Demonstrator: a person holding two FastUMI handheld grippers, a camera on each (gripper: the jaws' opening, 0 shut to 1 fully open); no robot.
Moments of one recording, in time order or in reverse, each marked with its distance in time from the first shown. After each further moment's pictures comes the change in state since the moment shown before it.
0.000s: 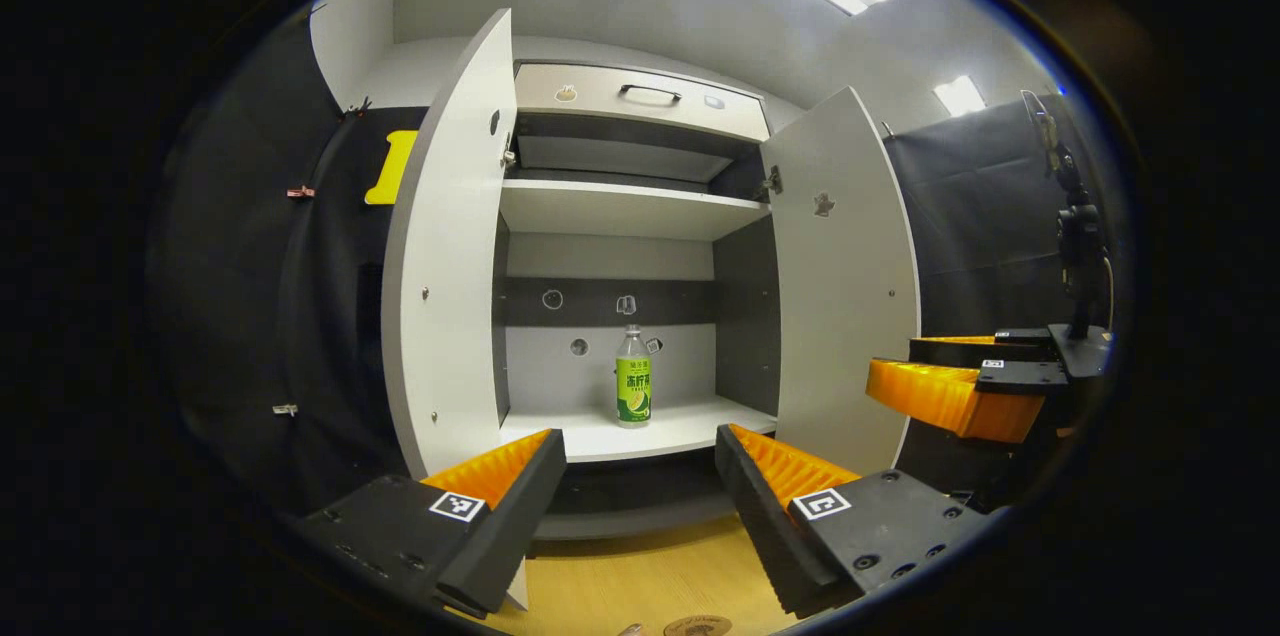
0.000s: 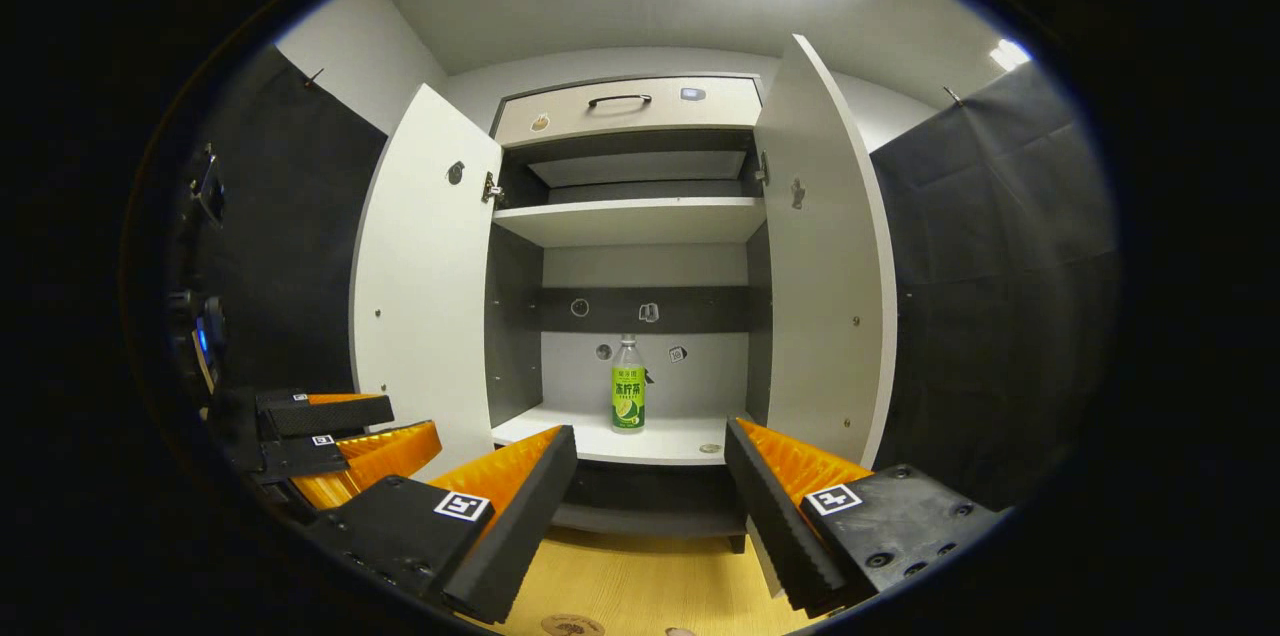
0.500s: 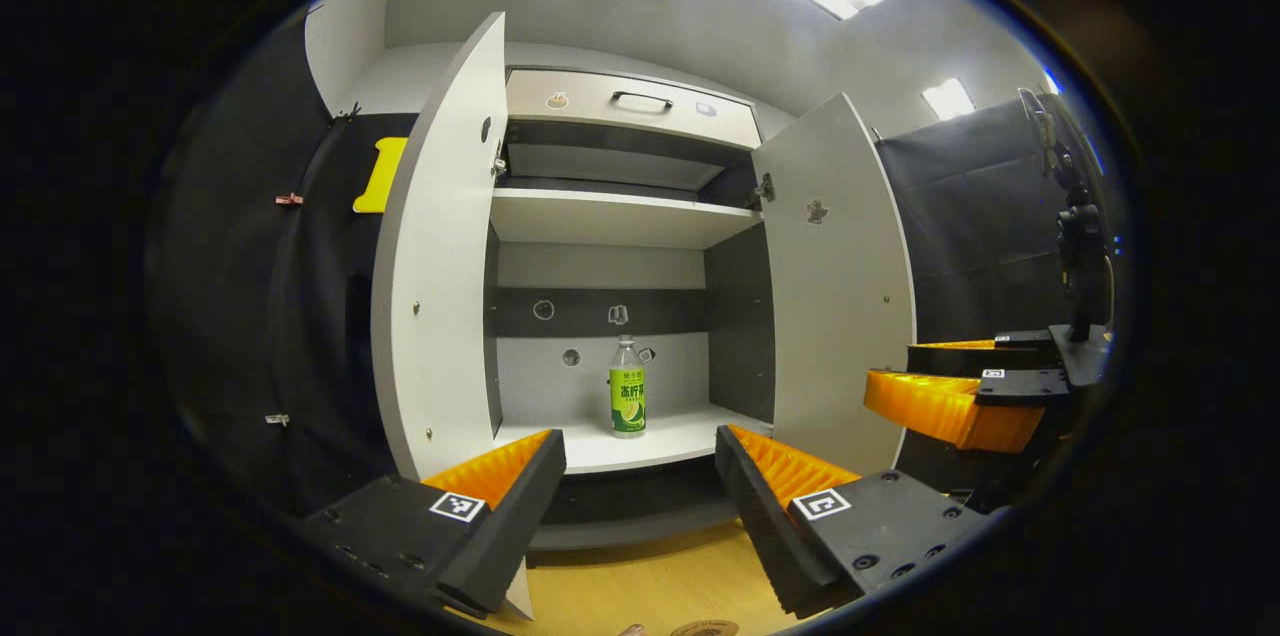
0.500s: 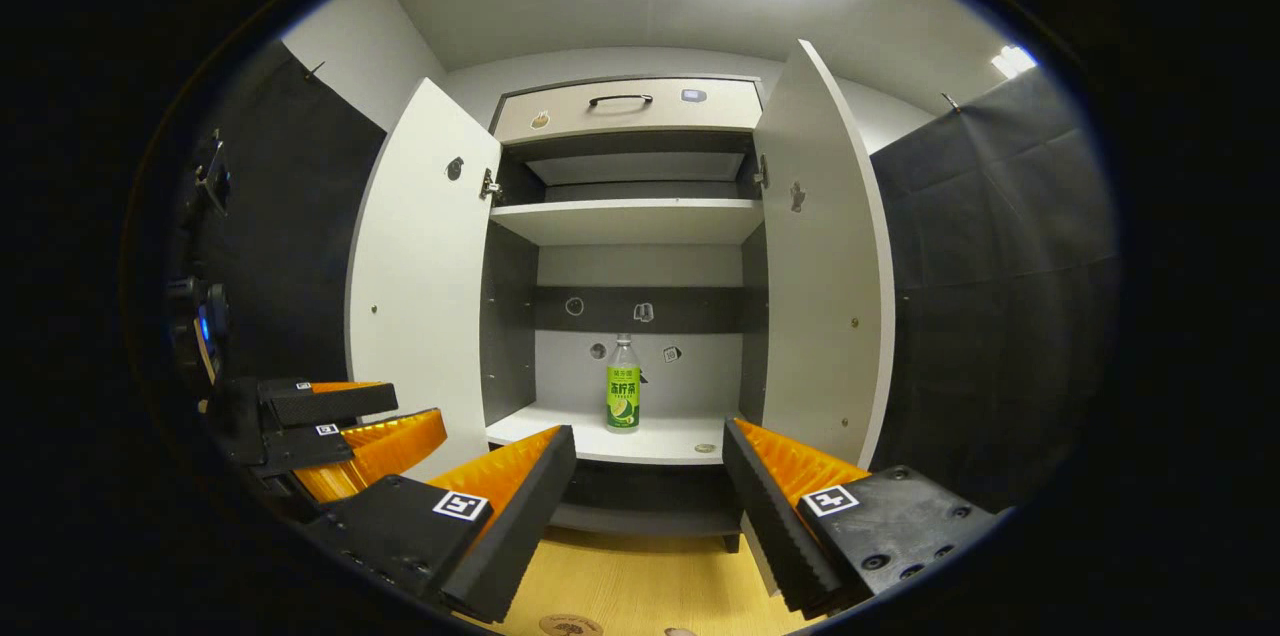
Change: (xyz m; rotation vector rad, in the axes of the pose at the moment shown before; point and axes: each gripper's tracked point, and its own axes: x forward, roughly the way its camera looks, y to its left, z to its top) left arm 0.015 0.004 0.007 0.021 -0.027 -0.036; right arm -0.003 -0.002 -0.002 -0.026 0.002 -0.048
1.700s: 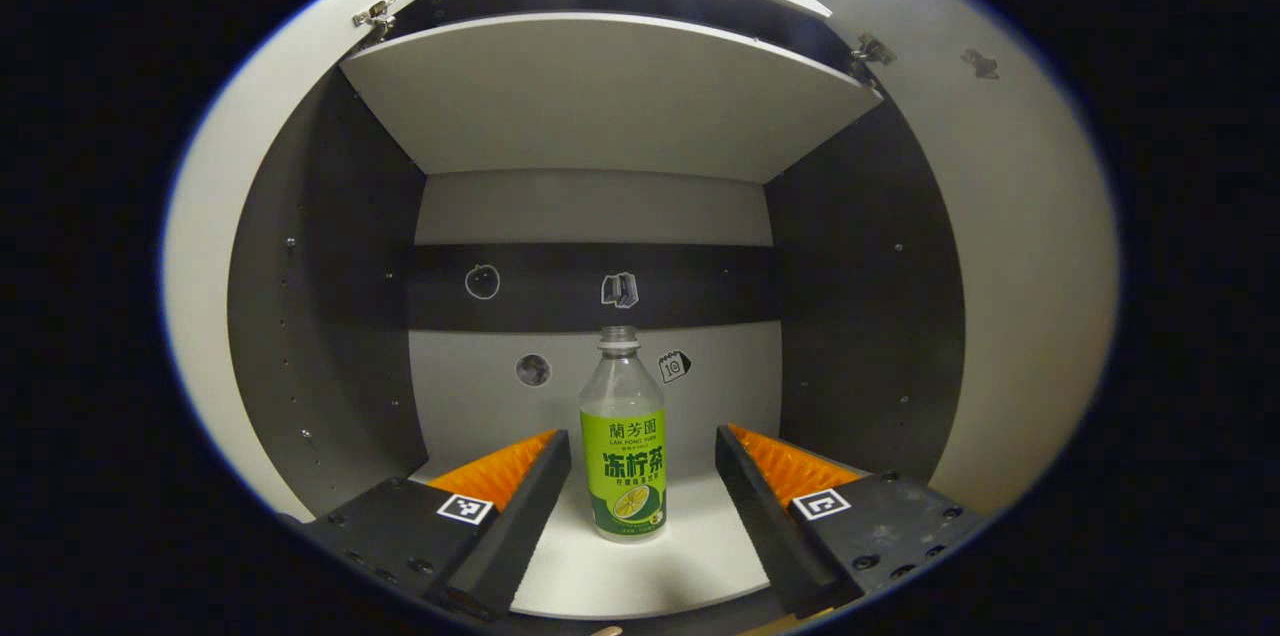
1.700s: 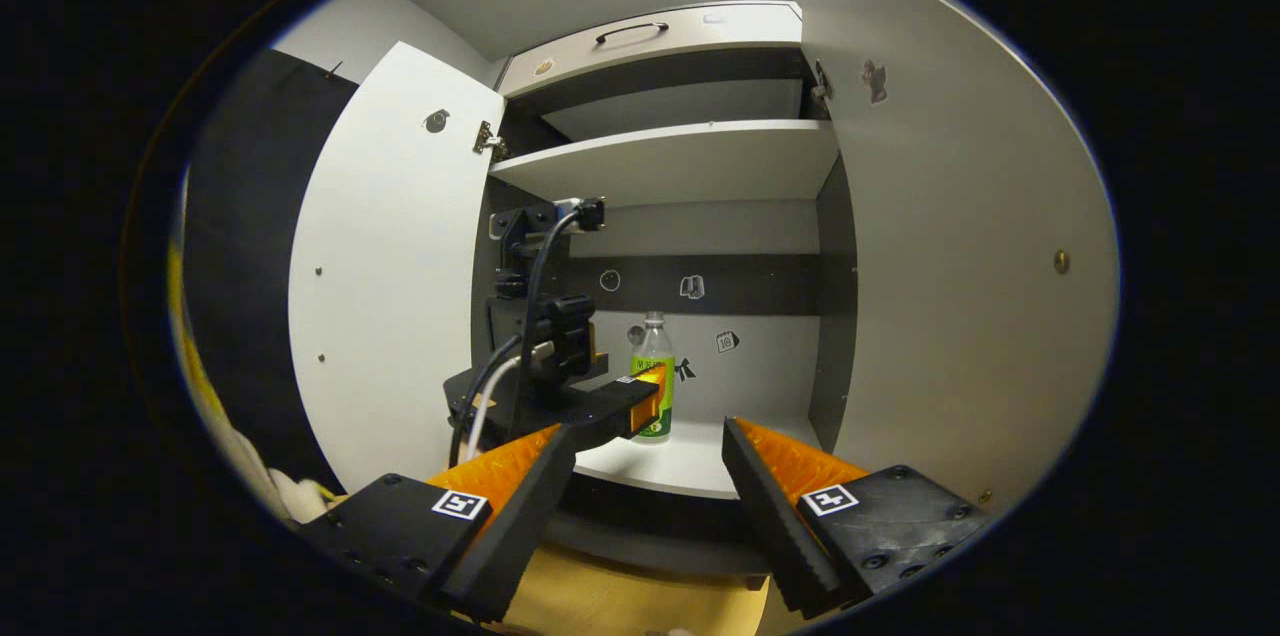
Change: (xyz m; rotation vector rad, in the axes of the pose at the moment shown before) left arm 0.358 0.017 -0.073 0.039 0.012 0.119; right arm 0.152 -0.012 -0.055 0.030 0.059 0.287
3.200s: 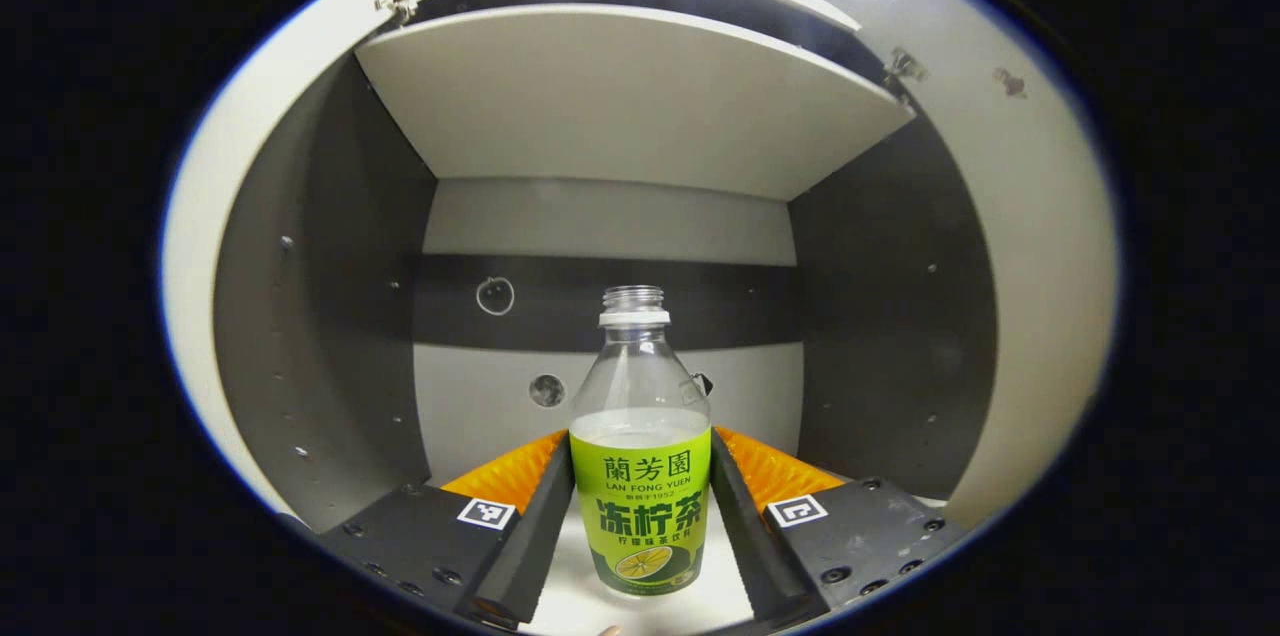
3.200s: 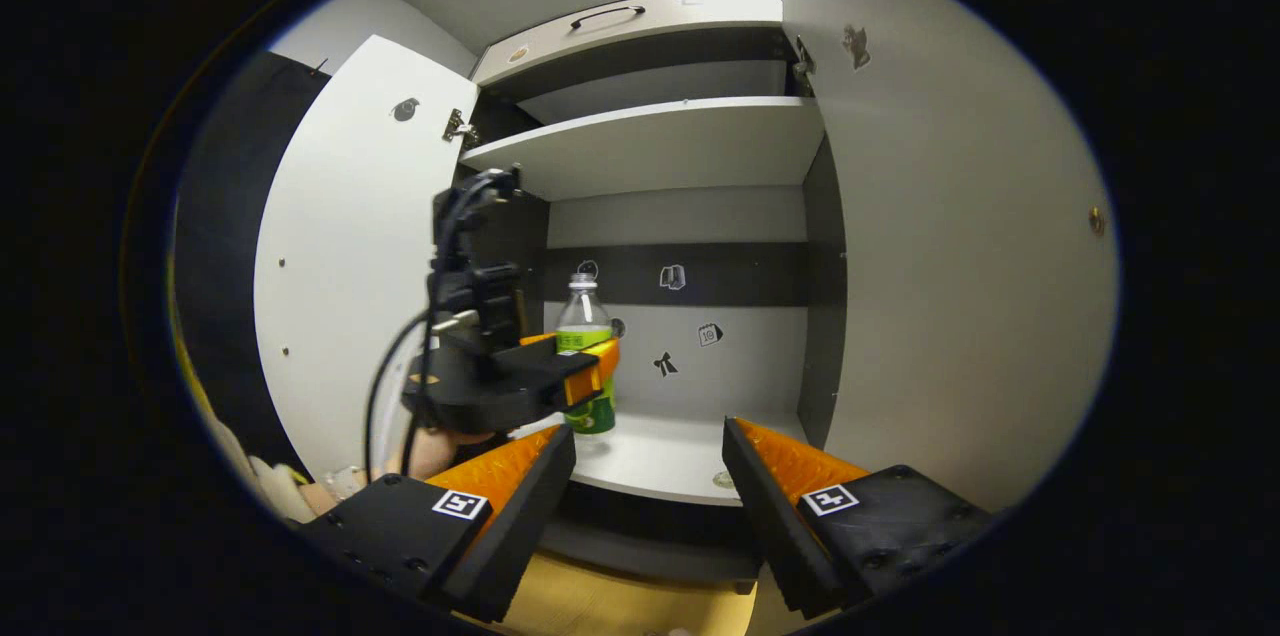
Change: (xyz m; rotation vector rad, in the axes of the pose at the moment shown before) left arm -0.021 0.021 0.025 -0.047 -0.065 -0.019; right arm 0.010 -0.029 -0.004 0.006 0.001 -0.068
